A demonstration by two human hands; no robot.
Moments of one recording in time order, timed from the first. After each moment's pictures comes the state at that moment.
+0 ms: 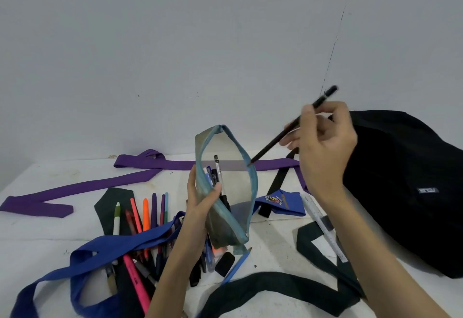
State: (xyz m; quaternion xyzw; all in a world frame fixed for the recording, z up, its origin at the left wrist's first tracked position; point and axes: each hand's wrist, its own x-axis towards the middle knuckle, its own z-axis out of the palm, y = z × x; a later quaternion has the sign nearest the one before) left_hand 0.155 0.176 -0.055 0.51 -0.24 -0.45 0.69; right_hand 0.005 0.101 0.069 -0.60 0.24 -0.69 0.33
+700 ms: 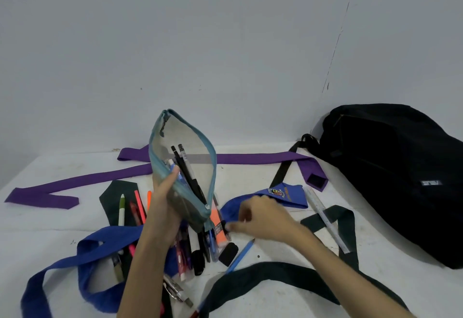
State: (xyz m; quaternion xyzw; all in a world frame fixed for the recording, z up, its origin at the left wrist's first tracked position) left_hand 0.203 0.201 -0.047 0.45 -0.19 -0.43 0.76; right_hand 0.026 0.119 -0.032 -0.89 0.38 0.02 0.23
